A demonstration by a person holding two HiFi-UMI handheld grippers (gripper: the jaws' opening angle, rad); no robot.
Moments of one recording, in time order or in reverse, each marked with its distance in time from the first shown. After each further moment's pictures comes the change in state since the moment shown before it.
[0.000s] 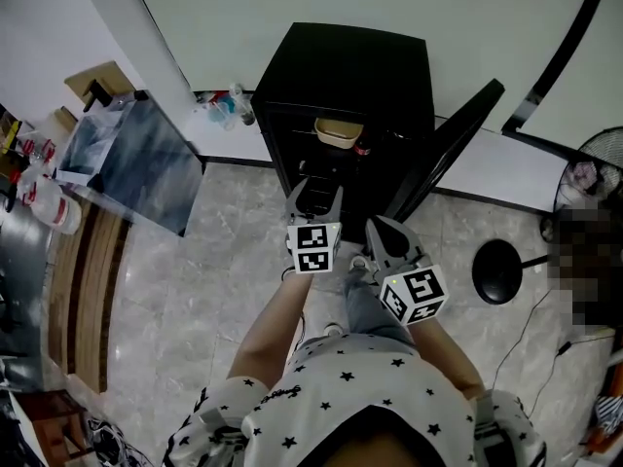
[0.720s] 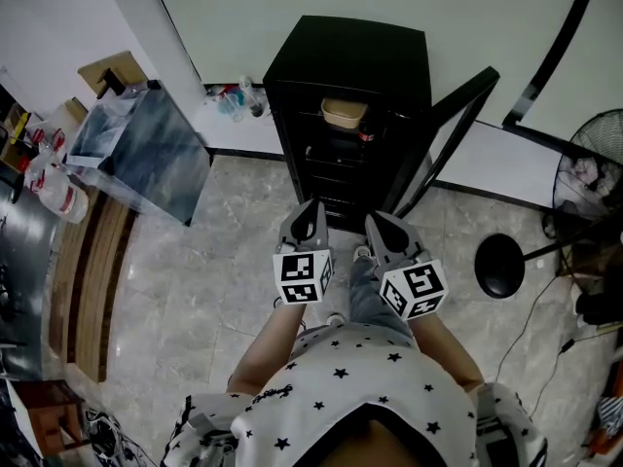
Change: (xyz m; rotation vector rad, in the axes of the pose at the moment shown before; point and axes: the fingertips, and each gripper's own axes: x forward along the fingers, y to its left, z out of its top) left arm -0.137 -0.023 0.011 -0.091 -0.028 0.013; right arm -0.051 0.044 -0.007 -0.012 -0.021 0.028
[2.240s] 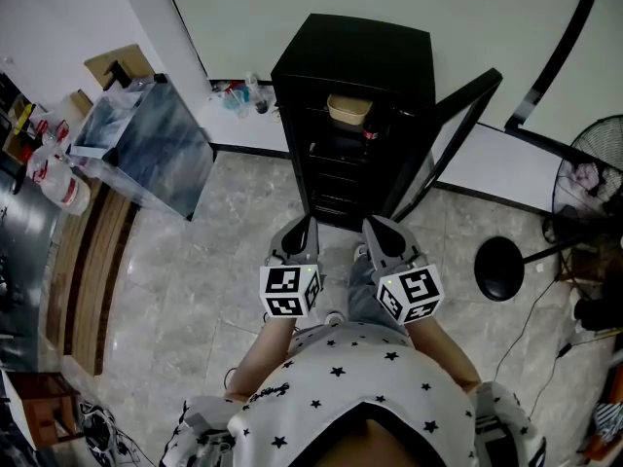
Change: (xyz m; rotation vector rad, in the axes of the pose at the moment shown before) left arm -0.052 0.004 -0.010 -0.050 0.063 -0.020; right arm -0.012 0.025 -0.005 -0.032 0.006 0.028
